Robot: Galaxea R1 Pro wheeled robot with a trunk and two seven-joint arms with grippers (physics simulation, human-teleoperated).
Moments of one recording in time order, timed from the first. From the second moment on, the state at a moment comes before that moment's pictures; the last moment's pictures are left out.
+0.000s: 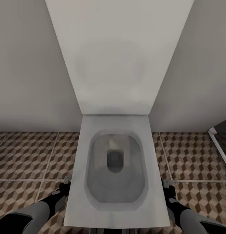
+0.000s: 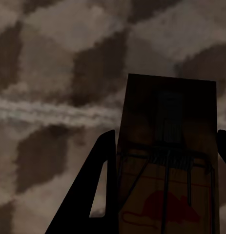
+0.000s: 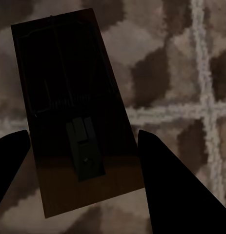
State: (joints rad) left arm -0.78 0.06 -0.18 -0.01 0.27 -0.21 -0.05; right arm -0.72 -0.08 -0.15 -0.02 0.14 -0.39 -0.17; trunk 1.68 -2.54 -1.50
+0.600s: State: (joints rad) left arm -0.78 0.06 -0.18 -0.01 0.27 -0.21 -0.05; right arm -0.72 -0.08 -0.15 -0.02 0.14 -0.39 -0.17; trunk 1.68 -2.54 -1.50
